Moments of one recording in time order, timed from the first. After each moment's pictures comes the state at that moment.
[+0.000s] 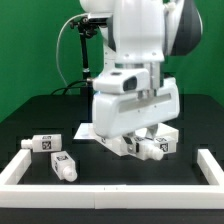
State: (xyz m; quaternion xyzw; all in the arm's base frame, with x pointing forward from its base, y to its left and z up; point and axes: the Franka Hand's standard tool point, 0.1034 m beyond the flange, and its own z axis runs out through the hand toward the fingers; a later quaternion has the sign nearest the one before) arm 0.561 0.009 0.060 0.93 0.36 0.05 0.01
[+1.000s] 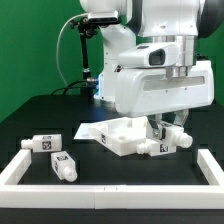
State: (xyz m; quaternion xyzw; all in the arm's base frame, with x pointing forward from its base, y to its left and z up) arm 0.601 0.063 0.090 0.95 0.31 0.06 0.02
